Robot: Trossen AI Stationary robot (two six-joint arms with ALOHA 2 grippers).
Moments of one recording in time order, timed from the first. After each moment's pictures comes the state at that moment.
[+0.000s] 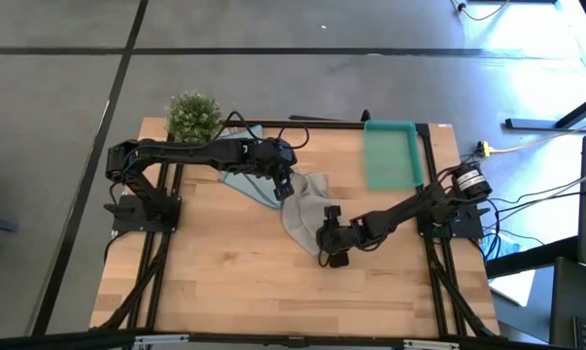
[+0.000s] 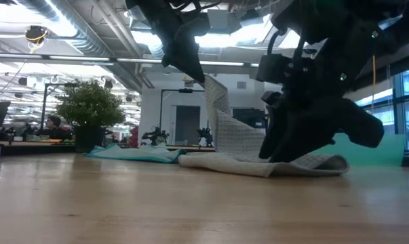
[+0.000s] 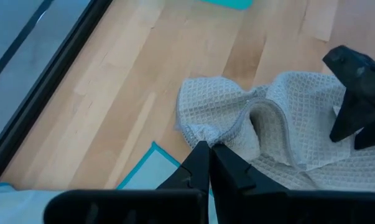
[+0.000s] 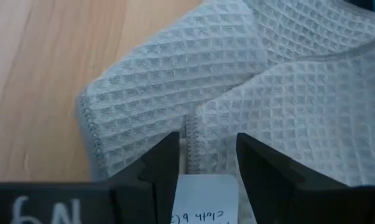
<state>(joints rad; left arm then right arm) 0.17 1.62 1.33 -0.58 -0.18 -0.15 0.32 1.77 0.85 -0.11 0.35 0.02</state>
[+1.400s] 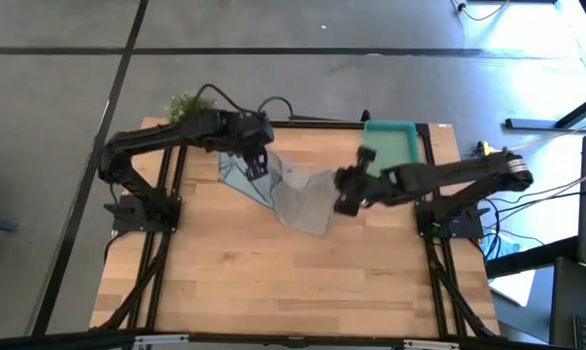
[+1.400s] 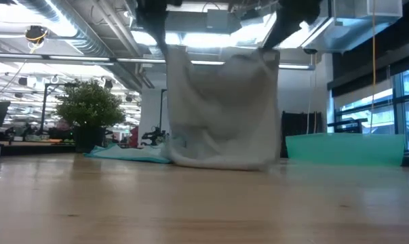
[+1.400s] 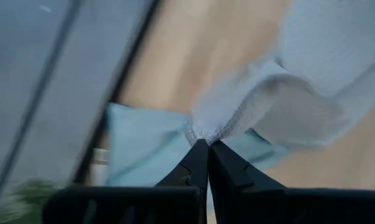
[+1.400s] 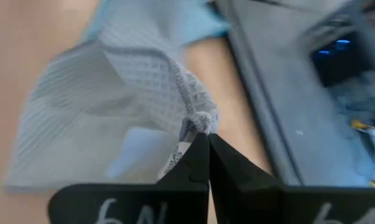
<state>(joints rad) 0.23 1.56 1.73 -1.25 -0.34 -0.10 0.14 1.36 1.25 -0.82 0.70 0.07</state>
